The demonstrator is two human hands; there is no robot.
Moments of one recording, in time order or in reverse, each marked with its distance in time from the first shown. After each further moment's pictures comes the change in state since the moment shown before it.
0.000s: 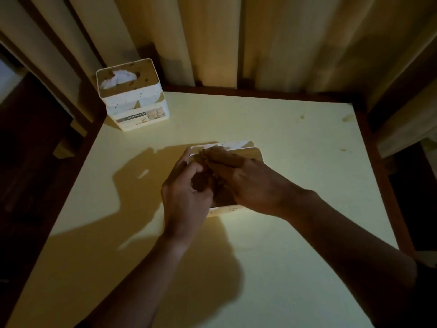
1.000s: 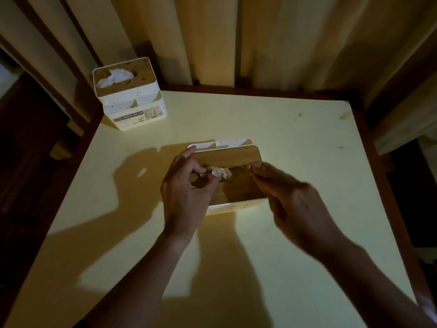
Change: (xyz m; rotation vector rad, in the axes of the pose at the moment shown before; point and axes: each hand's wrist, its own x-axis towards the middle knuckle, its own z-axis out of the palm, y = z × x) left_hand 0.002 0.006 0.002 -0.031 0.027 0.031; right_hand -0.084 -0.030 -0.020 0.103 0.255 0.446
